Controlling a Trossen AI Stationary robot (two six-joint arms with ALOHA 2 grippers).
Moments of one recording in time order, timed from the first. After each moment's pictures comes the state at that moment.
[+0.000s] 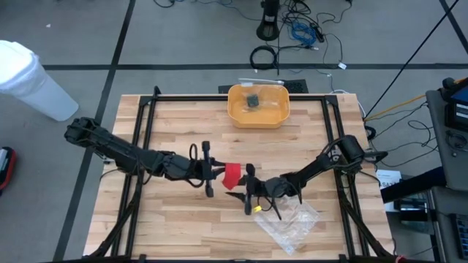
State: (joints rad) left arm -0.33 1.33 0.84 0.32 -0.45 0.35; right arm 0.35 1.98 0.82 1.09 0.41 0.13
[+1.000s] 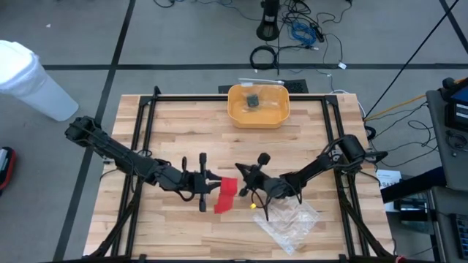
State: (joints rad) left arm -0.46 1.33 0.84 0.38 -0.48 0.33; right arm 0.35 1.98 0.82 1.02 0.96 -0.27
